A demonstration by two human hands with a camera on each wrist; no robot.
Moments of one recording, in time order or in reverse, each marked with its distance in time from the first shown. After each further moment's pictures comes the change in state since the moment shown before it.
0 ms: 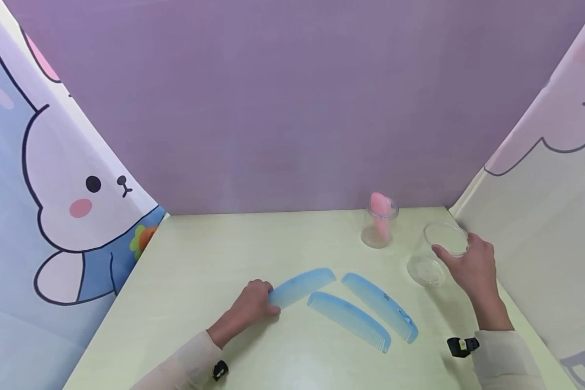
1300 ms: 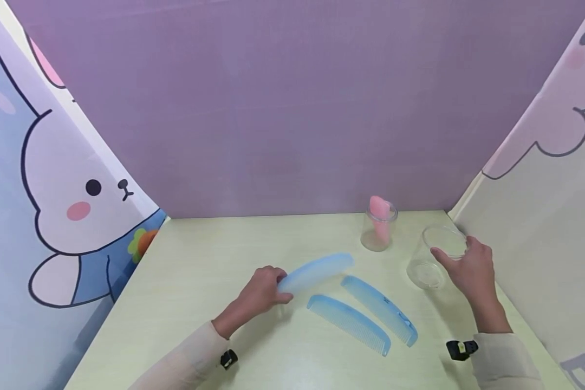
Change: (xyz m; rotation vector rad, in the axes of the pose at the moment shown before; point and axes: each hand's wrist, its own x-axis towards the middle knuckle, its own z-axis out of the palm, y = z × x) left_hand 0.034 0.036 -0.030 -0.121 0.055 0.105; right_hand 0.032 0.000 0.002 -0.010 -0.013 -0.026
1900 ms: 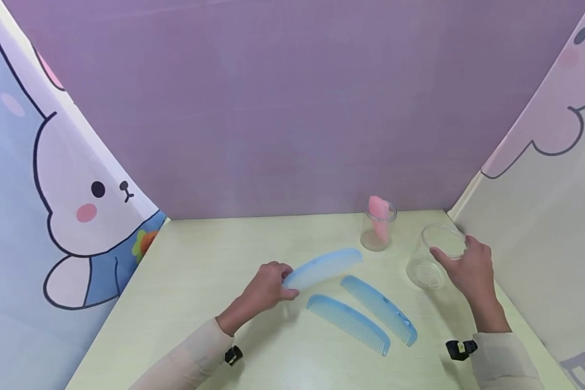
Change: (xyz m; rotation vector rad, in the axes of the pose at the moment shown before) left_hand 0.008 0.013 -0.007 0.032 0.027 0.057; right_hand 0.001 -0.002 0.005 0.008 -0.003 0.004
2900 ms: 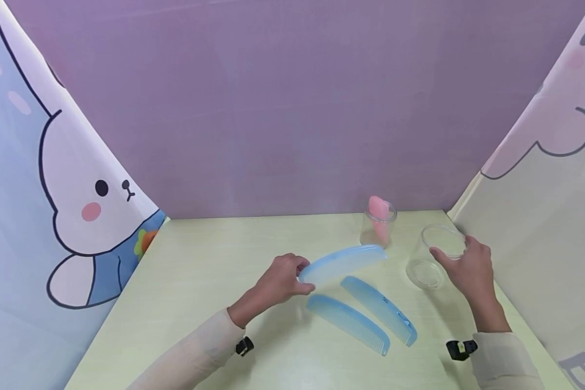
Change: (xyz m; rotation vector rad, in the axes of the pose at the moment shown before) left_hand 0.020 0.031 -0.003 0.011 0.014 0.130; right_hand 0.006 0.003 0.004 -0.007 -0.014 -0.010
